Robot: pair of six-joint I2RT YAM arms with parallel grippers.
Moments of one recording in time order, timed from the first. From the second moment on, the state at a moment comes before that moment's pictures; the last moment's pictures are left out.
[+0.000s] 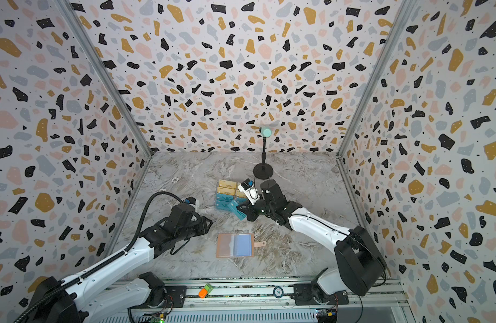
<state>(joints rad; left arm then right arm) -0.58 1.04 0.57 -0.36 0.04 -0.69 0.70 1.38 0.81 0.10 -0.53 0.28</state>
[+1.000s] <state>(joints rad) -0.84 1.27 0.52 -0.19 0.01 -0.74 0.83 1.46 0.36 0.56 -0.41 1.12</state>
